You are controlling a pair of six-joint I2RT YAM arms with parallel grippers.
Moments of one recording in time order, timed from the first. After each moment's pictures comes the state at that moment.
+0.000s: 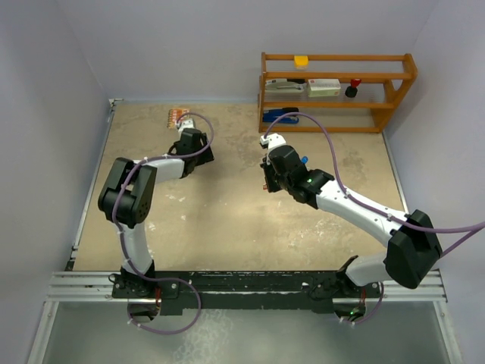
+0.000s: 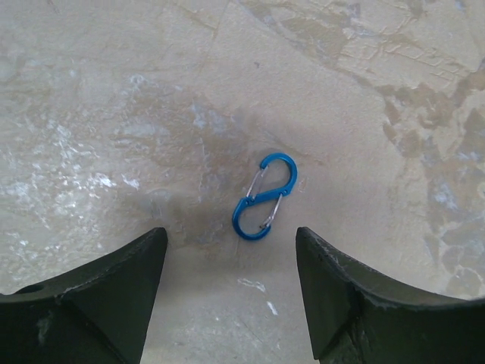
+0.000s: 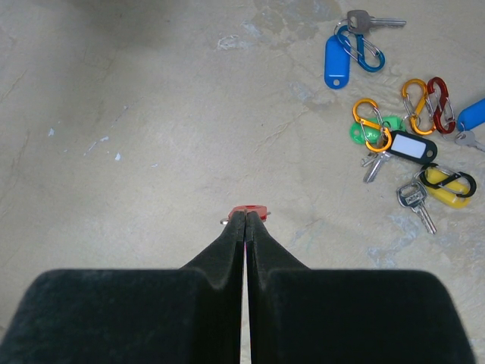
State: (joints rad) left arm -0.32 1.92 1.08 0.15 -0.22 -0.53; right arm 0.73 1.39 1.02 -0.34 0.22 0.23
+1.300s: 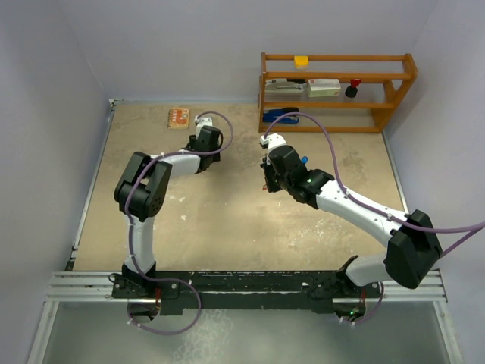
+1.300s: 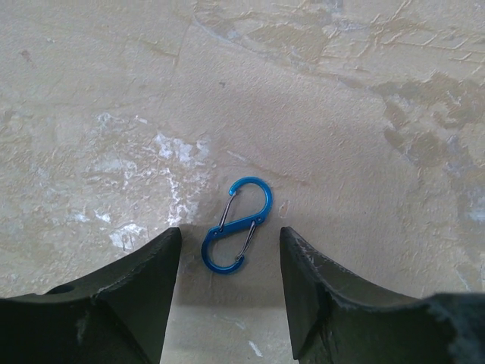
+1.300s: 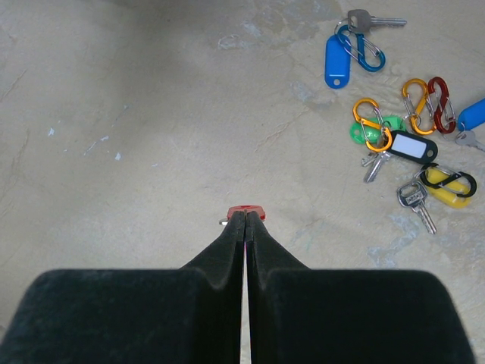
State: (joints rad) left arm -0.42 2.06 1.26 0.04 -0.43 -0.37; right arm 0.73 1.39 1.02 -0.34 0.22 0.23
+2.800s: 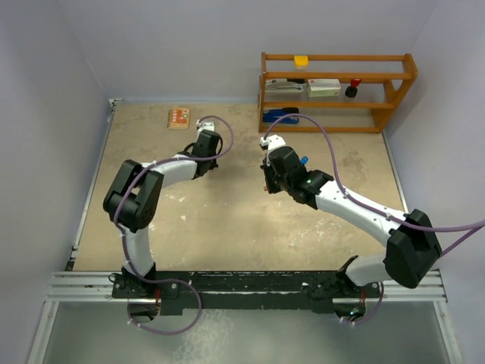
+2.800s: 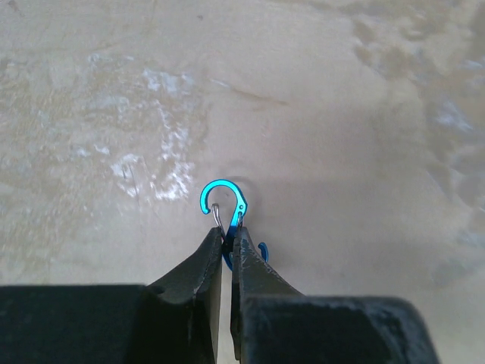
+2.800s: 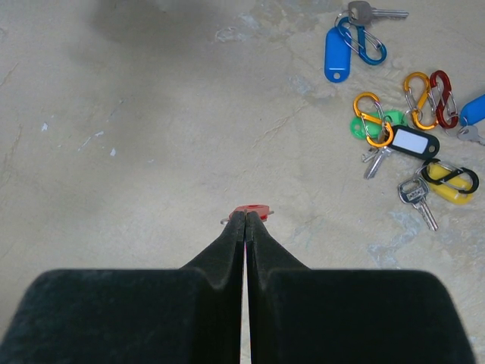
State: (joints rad) left arm -0.44 1.94 1.18 -0.02 -0.38 -0.36; right arm 0.73 1.39 1.01 -0.34 0.22 0.23
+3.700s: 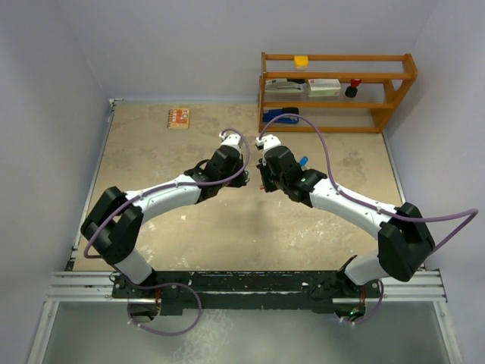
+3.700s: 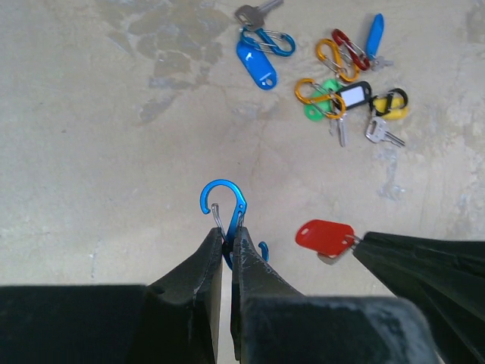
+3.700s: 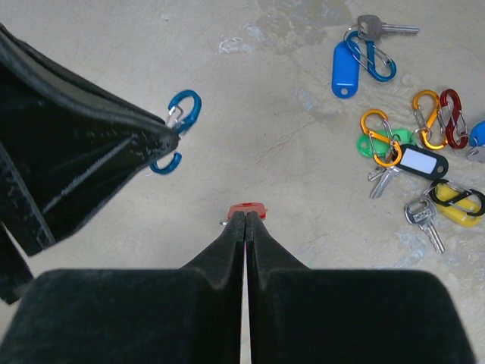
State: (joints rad) left arm -0.73 1.62 1.04 -0.06 -0.16 -0.56; right arm 0.73 1.45 1.02 -0.28 0.22 0.21
